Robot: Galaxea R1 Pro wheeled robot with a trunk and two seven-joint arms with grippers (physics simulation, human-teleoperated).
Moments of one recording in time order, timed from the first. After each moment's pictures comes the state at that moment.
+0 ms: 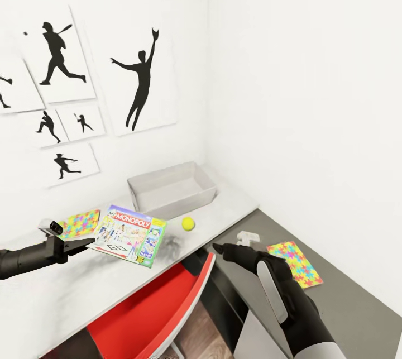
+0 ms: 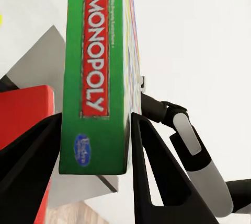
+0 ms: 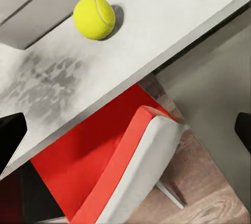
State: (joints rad) left arm -0.48 0.53 0.23 -1.02 0.32 1.03 -1.57; right arm -0.45 0.10 0.09 -1.20 -0.33 0.67 0.11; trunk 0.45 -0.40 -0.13
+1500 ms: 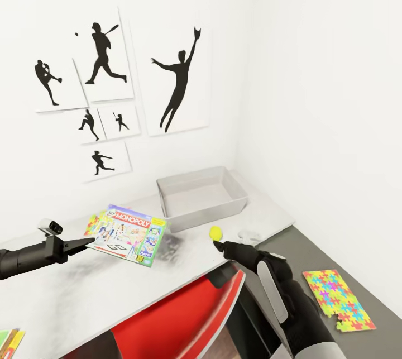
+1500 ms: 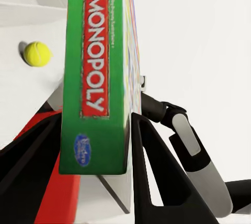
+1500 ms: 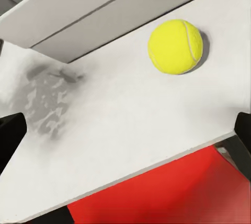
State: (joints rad) left arm -0.48 0.53 0.24 -1.02 0.33 1.03 -1.57; right arm -0.45 0.09 0.09 -1.20 -0.33 0.63 0.11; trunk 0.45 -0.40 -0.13
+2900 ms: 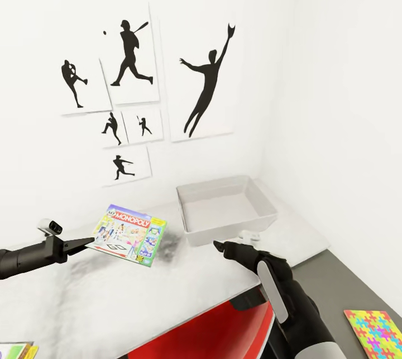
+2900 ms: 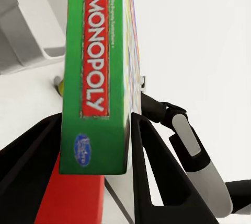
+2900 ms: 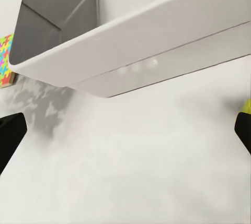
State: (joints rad) left arm -0.48 0.53 0.24 -1.02 0.33 1.03 -1.57; right arm -0.45 0.09 0.09 -1.20 -0.33 0.63 0.11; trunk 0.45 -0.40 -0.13
